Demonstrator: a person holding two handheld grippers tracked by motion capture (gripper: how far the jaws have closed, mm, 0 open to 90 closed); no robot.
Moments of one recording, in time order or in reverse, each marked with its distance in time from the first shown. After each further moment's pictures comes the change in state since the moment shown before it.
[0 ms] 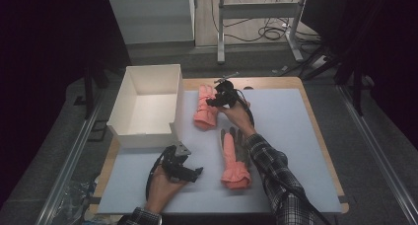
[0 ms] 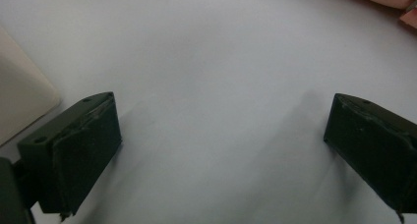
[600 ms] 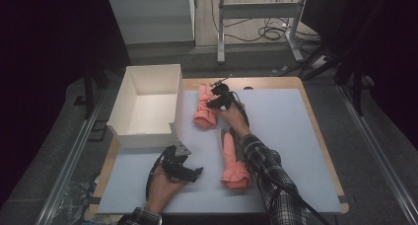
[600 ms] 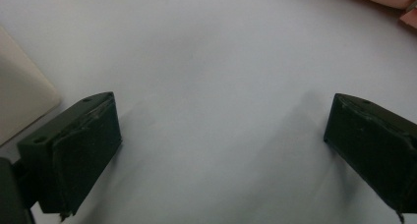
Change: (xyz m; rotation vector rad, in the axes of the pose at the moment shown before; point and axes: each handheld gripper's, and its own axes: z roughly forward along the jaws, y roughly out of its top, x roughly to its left) left arm 0.000 0.000 0.000 0.001 0.000 -0.001; right arm -0.001 -0.005 0.028 0.109 -0.008 0.027
